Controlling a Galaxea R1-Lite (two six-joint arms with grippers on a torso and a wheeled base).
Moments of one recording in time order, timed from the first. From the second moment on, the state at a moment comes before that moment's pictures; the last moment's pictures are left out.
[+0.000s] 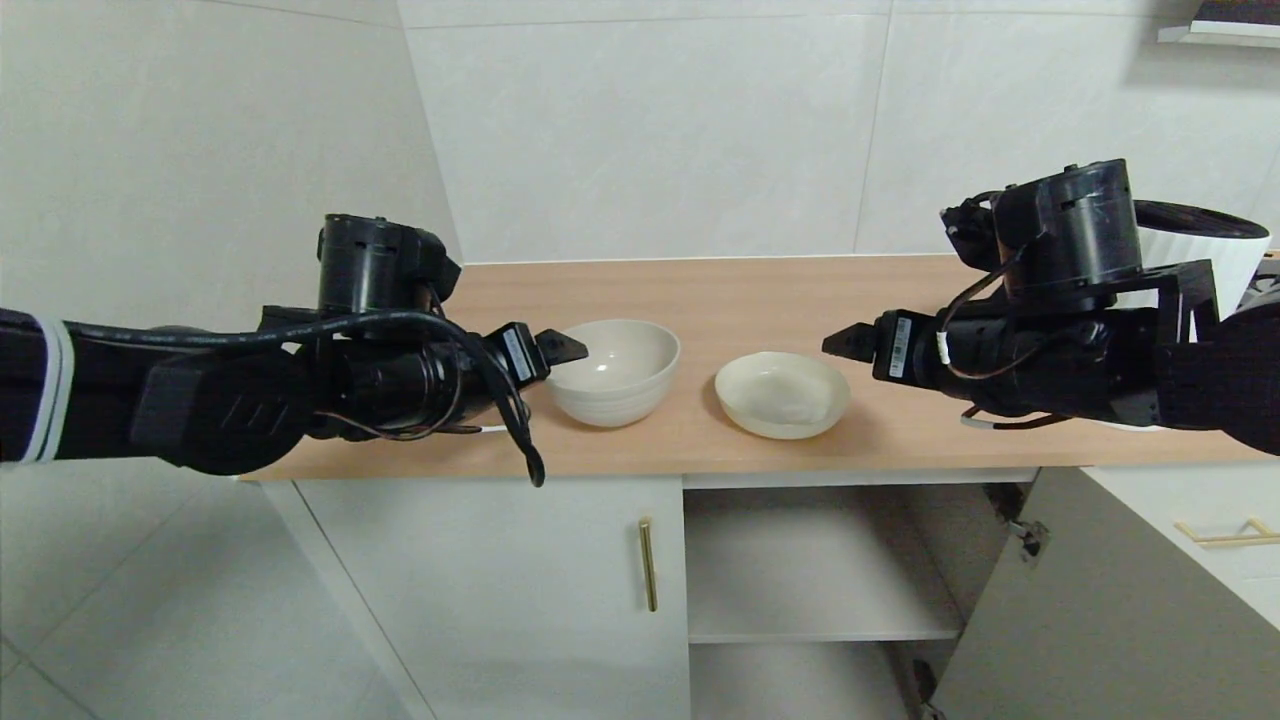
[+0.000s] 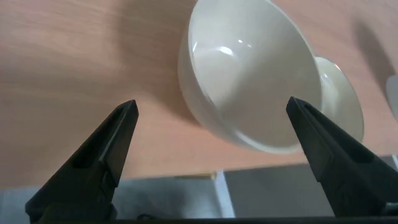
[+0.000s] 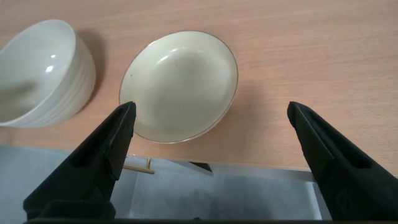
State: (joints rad) left arm -0.36 1.82 -1.18 -0.18 -0.01 -0.60; right arm 0.54 1.71 -1.24 -0.05 -0.27 0.42
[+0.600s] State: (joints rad) left arm -0.36 1.85 -1.18 -0.18 -0.02 -0.60; right arm 0.55 1.72 -1.24 -0.05 -0.27 0.42
